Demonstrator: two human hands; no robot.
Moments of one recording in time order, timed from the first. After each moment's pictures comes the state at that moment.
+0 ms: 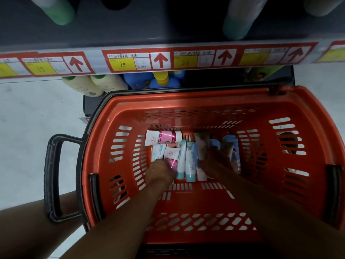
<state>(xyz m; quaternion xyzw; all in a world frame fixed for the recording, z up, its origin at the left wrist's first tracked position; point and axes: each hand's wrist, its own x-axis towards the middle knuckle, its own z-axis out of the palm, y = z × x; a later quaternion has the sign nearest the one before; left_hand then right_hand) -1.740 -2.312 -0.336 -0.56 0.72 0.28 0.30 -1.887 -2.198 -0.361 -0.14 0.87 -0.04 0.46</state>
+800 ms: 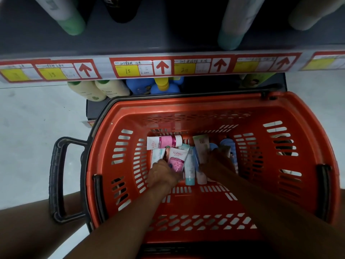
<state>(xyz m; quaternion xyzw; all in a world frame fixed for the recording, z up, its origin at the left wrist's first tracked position) -1.747 -2.307 -0.325 -0.59 0.69 0.32 0.27 -1.894 -2.191 -0.347 -0.16 0.88 -0.07 0.44</state>
